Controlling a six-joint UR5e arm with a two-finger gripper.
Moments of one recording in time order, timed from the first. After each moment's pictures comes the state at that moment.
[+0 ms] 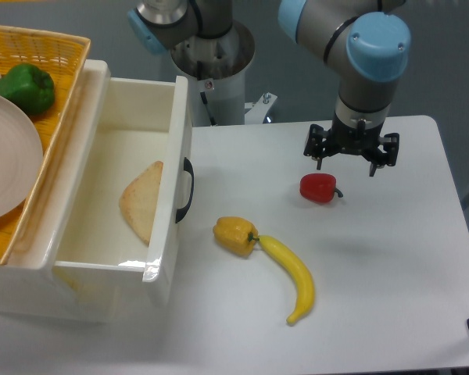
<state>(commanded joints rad) 2.71 -1.81 -1.52 -1.34 1.59 0.86</state>
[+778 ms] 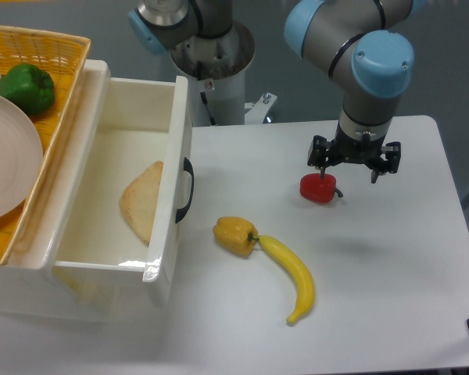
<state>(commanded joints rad) 2.69 -1.82 -1.56 -1.30 1.60 0.81</state>
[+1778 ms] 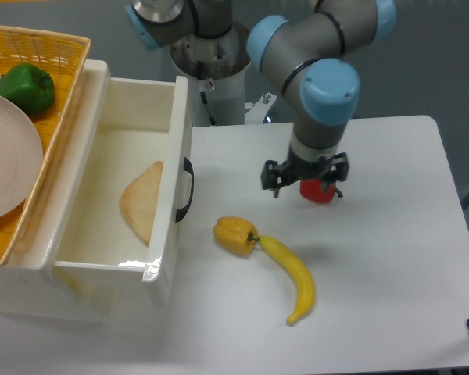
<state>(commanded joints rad) 2.52 -1.85 -1.62 -1.31 1.49 0.39</state>
